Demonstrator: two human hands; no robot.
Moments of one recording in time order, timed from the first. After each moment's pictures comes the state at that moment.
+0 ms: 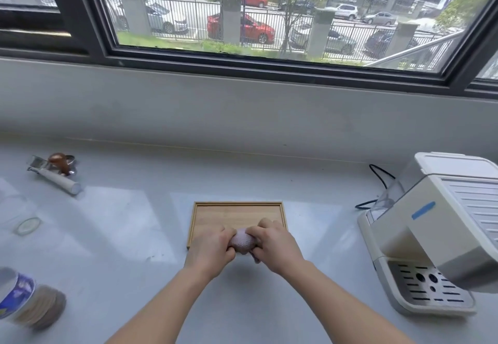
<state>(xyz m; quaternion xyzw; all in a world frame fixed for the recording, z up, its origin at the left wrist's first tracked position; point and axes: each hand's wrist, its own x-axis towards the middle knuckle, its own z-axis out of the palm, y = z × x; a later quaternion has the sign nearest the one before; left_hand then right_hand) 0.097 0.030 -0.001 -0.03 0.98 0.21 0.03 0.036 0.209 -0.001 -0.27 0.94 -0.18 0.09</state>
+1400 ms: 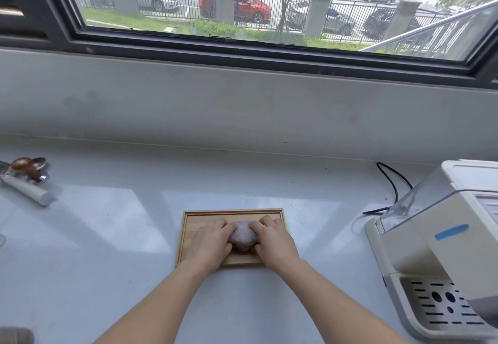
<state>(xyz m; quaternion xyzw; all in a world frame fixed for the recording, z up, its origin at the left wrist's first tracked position) 0.017 0.015 -0.045 0.00 0.99 0.15 0.08 -0.028 0.196 -0.044 -0.21 0.96 -0.16 0.11</state>
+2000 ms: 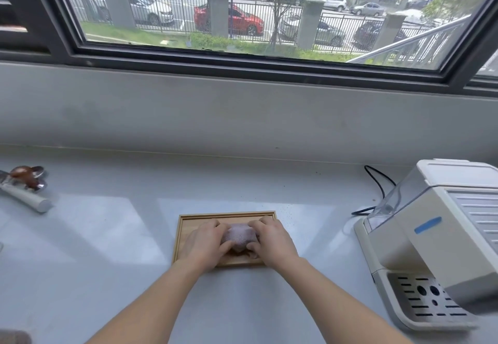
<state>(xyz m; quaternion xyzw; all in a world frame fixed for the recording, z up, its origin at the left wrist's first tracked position) 0.021 0.018 -0.034 -0.03 0.98 0.18 0.06 -0.027 0.210 -0.030 -0.19 0.95 -0.22 0.11</state>
